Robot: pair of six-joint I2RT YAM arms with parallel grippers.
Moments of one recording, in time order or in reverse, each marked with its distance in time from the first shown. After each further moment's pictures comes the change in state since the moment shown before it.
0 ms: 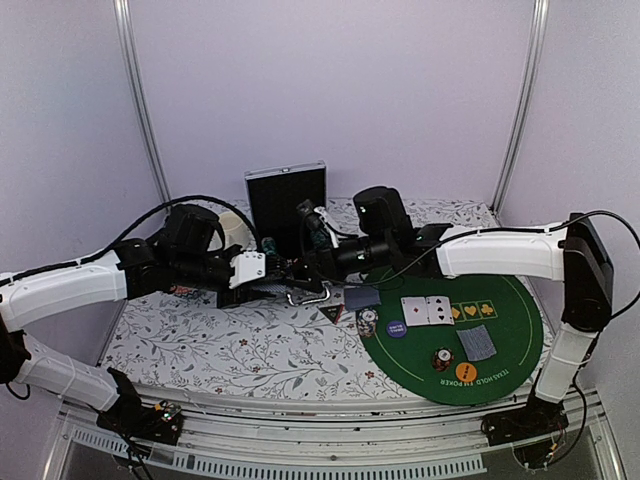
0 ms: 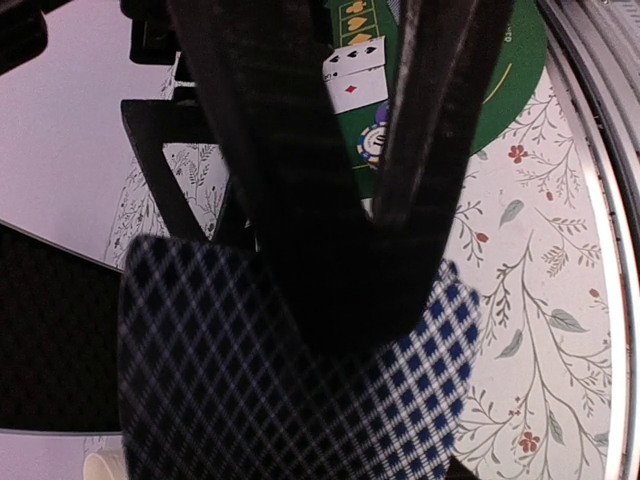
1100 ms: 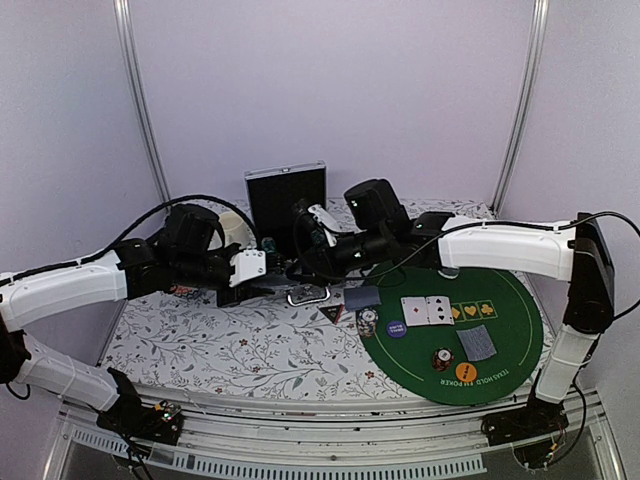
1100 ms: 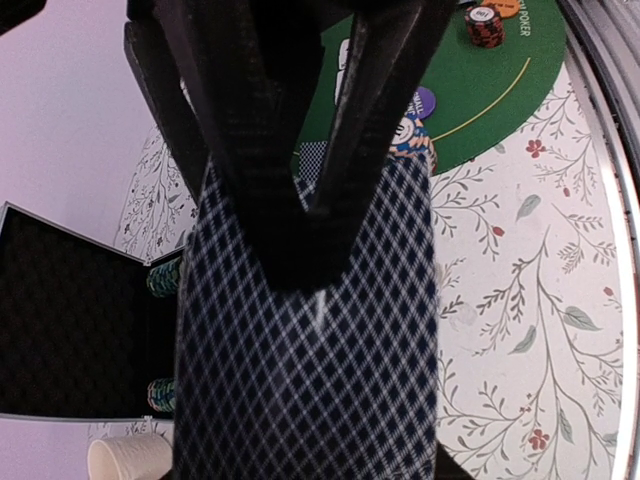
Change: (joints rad) left arm 0.000 0.001 0.000 0.006 -0.042 -0.005; right arm 0.026 0.002 0.112 -0.224 0.170 -0.093
